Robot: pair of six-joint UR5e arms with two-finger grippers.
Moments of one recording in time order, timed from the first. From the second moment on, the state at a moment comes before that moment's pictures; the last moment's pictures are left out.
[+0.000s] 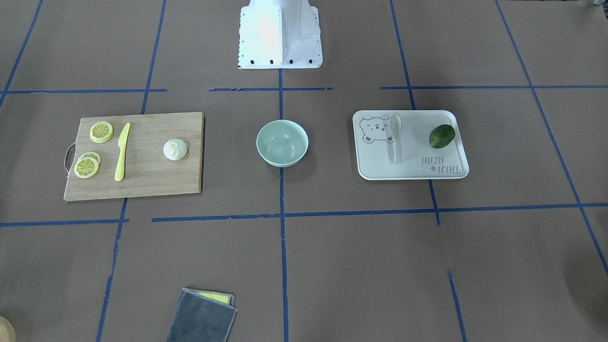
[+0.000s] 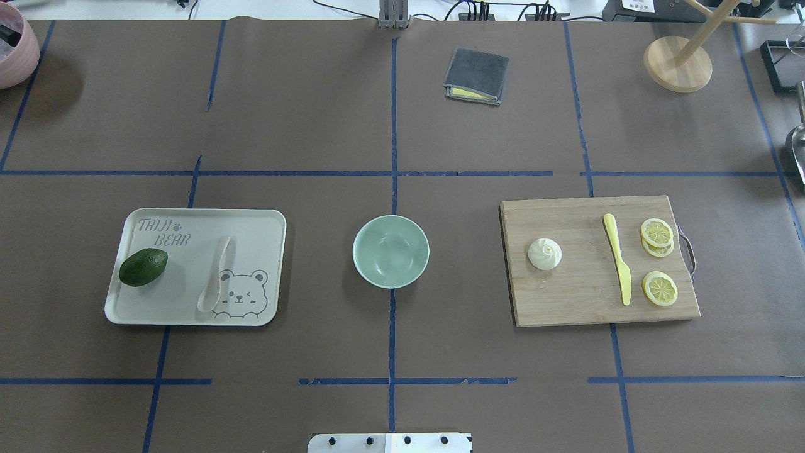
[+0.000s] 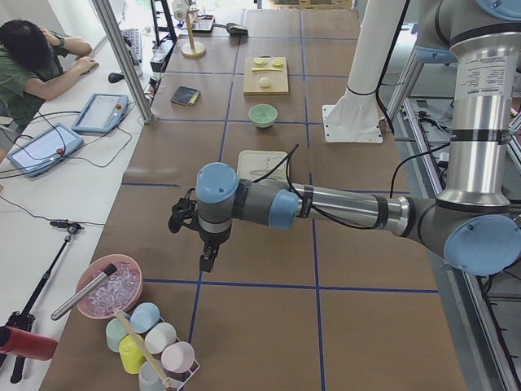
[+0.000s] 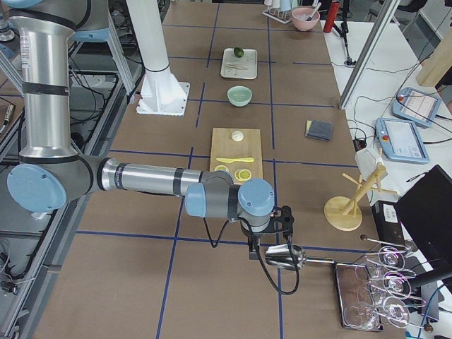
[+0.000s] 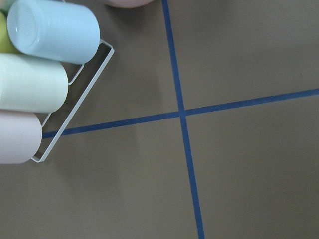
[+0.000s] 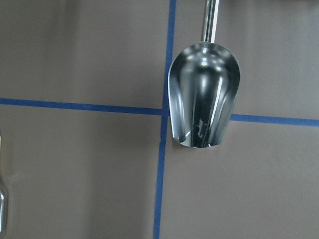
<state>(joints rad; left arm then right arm) -1.57 -1.56 -1.74 -1.67 -2.33 0.02 1.61 -1.59 1.61 -1.52 2.40 -0.05</state>
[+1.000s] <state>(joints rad) -1.08 -1.62 -1.92 -1.98 -2.19 -0.71 1.47 -1.58 1.73 -1.36 2.41 0.29</state>
